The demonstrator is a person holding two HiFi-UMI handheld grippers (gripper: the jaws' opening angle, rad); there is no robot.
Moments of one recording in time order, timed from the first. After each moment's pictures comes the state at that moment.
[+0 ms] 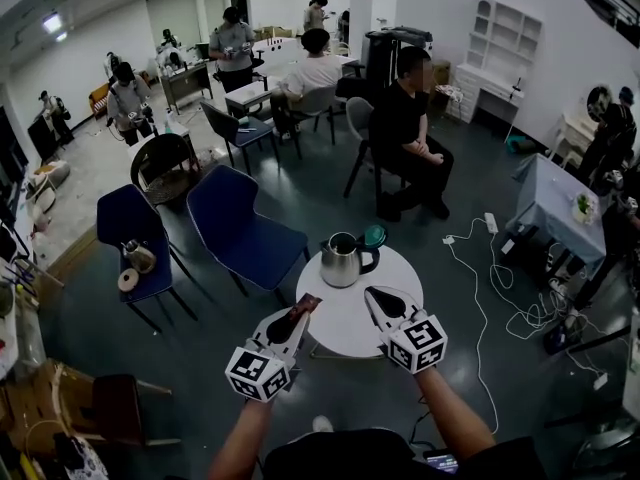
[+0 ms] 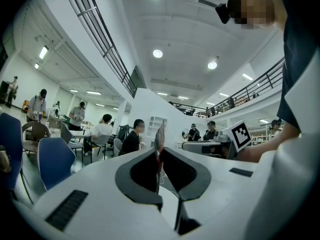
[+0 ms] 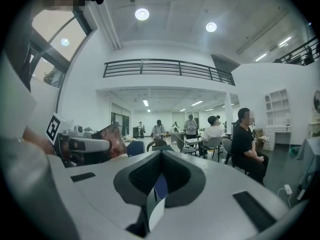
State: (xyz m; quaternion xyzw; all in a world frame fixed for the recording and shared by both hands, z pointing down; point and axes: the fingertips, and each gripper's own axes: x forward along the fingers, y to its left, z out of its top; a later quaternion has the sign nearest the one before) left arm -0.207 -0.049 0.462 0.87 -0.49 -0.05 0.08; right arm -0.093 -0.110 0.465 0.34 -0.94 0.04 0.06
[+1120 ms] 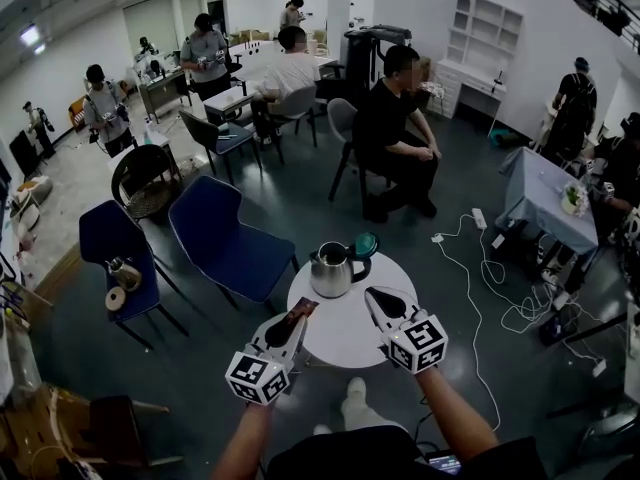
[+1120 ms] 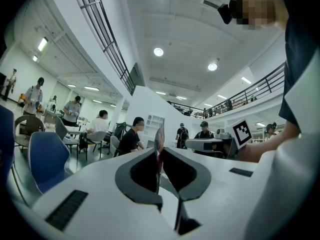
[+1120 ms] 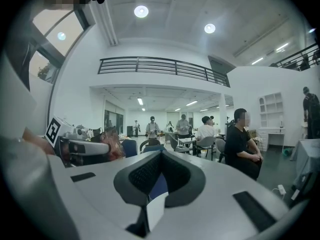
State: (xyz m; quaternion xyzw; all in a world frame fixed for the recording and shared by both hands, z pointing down) left arm -0.217 -0.107 0.484 0.88 -0.47 -0.05 0.10; right arm -0.092 -0.163 0.473 0.37 -0.92 0.03 0.06
